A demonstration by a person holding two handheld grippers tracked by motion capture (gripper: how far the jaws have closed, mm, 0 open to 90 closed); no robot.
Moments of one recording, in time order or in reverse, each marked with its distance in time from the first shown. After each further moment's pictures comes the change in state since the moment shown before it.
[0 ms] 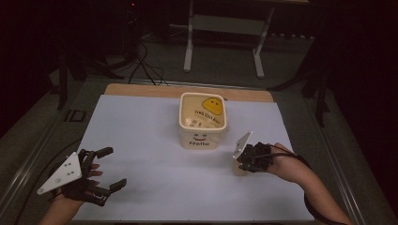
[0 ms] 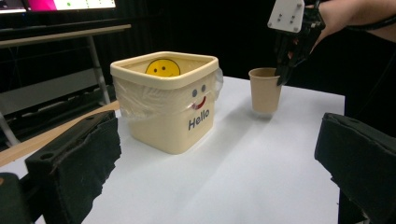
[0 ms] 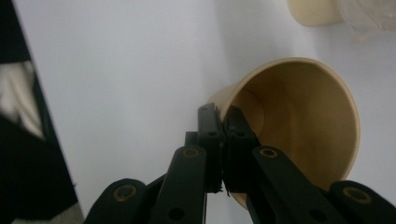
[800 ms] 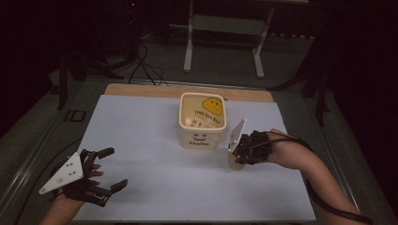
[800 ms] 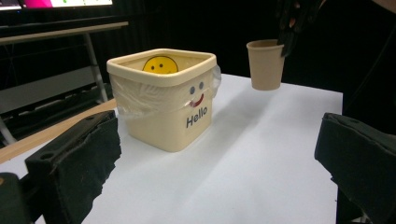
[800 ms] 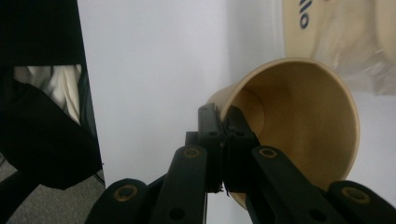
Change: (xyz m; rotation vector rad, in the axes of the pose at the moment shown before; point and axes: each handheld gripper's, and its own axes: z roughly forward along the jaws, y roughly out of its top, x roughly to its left) left arm 0.000 -0.001 0.002 0.012 -0.011 0.002; right arm 0.000 0.036 -0.051 0.010 0.040 -0.125
